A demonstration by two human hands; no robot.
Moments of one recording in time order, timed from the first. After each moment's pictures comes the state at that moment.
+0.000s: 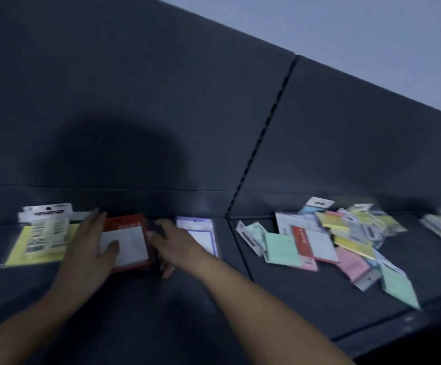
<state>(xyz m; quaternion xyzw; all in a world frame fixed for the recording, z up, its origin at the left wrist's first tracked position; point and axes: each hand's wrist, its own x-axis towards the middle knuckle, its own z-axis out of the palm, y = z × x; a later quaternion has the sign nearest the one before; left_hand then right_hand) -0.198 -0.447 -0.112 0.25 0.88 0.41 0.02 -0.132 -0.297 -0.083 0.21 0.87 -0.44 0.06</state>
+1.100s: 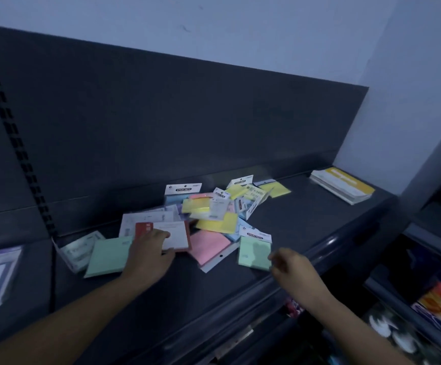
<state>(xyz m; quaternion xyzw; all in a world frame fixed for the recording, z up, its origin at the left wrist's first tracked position) 0.042 -0.087 -0.098 0.46 0.84 0.29 0.05 0.299 0.043 -0.070 0.44 0.87 -0.19 -0.14</state>
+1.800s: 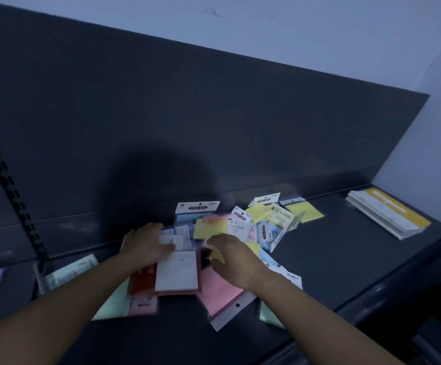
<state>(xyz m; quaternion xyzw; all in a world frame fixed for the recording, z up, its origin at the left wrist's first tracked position) -0.058 -0.004 -0.101 0.41 0.89 0.14 0.12 0.122 0.098 -0.074 0.22 0.96 -0.17 -0.03</state>
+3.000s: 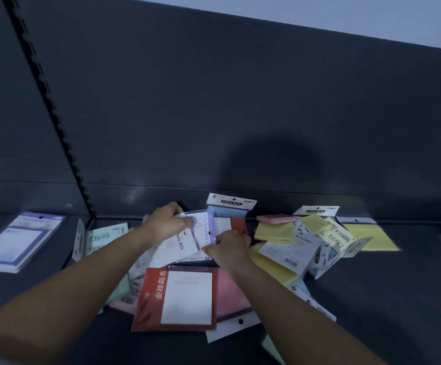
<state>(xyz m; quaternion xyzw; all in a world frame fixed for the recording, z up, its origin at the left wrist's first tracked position) -0.048 -0.002 -0.095 0.17 0.91 0.34 0.17 0.056 0.114 -0.112 0.32 0.88 -0.34 0.04</state>
